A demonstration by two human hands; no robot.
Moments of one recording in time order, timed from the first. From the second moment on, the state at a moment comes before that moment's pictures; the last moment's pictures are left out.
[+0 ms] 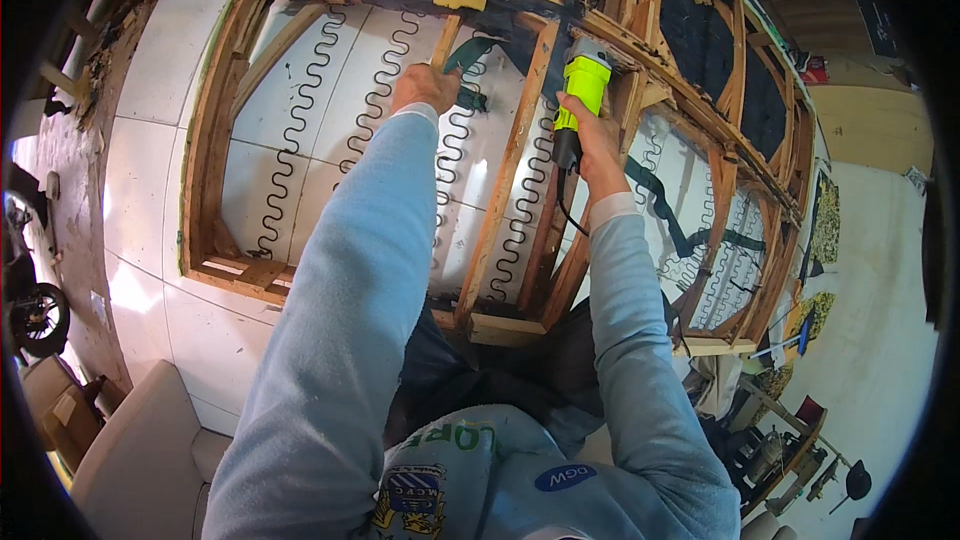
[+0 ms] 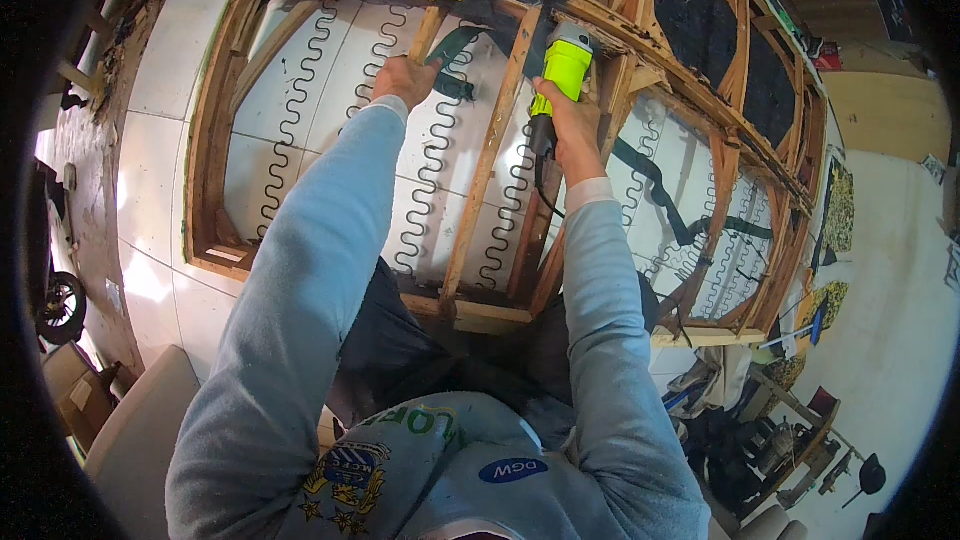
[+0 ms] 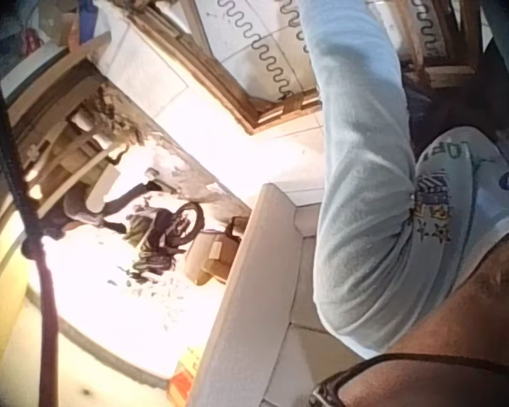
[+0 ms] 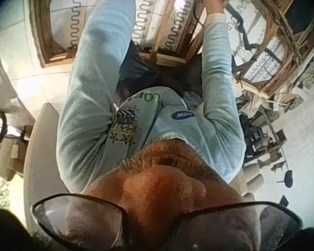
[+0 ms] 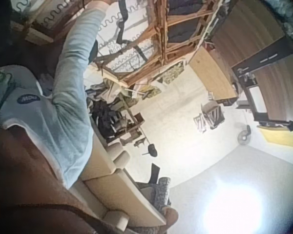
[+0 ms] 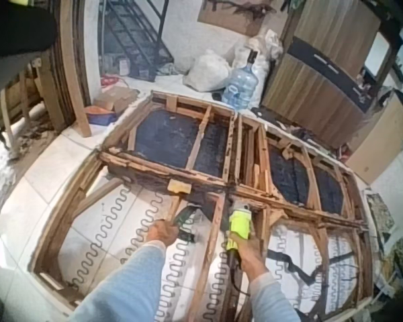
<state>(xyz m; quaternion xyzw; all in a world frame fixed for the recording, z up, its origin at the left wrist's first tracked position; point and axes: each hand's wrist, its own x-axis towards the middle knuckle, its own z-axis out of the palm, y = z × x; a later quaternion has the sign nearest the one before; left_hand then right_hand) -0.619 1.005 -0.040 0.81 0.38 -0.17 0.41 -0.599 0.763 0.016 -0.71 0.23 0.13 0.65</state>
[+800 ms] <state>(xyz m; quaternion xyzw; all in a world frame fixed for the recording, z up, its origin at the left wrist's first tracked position) -0.615 1.015 -0.054 0.84 0.37 -0.16 0.37 -0.639 0.724 0.081 -0.72 0.17 0.16 0.66</state>
